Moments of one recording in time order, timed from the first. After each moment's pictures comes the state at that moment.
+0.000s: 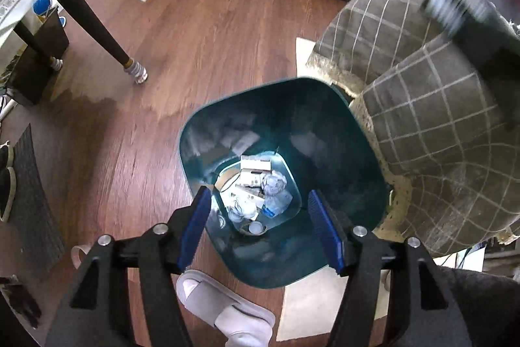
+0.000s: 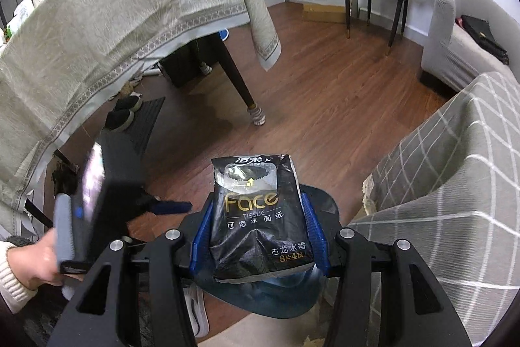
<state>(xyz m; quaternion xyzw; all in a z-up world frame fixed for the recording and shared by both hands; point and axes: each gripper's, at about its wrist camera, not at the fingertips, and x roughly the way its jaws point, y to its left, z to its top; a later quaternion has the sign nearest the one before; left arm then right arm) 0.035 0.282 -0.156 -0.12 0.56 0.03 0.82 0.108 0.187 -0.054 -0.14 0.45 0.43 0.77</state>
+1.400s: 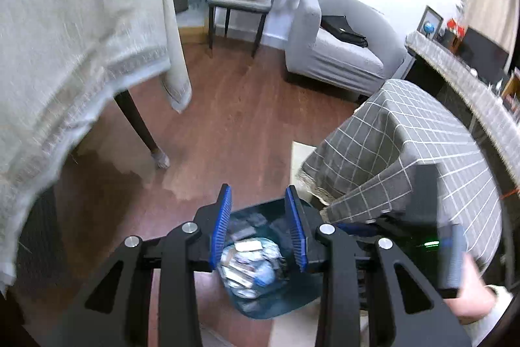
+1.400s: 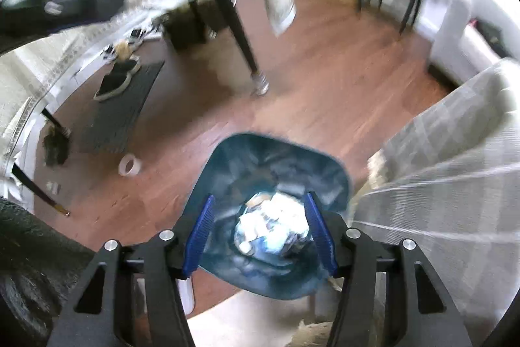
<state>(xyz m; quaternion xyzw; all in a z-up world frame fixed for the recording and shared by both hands) 0.007 0.307 0.009 -0.12 0.39 0.07 0.91 0.074 0.184 -0.077 -0.21 0.45 0.42 0.76</state>
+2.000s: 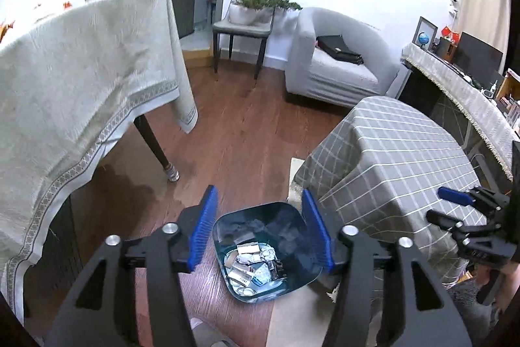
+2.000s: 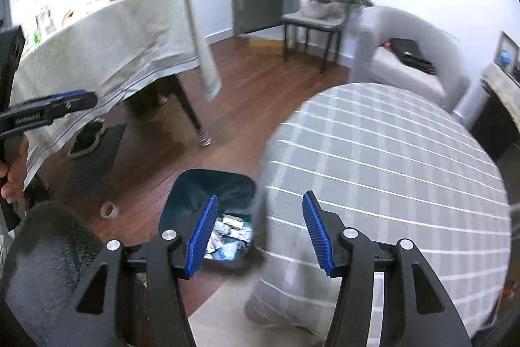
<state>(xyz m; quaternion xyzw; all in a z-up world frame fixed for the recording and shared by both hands) -0.049 0.263 0.075 -0.11 0.35 0.09 0.92 0.035 0.022 0.058 -0.14 0.37 0.33 0.86</state>
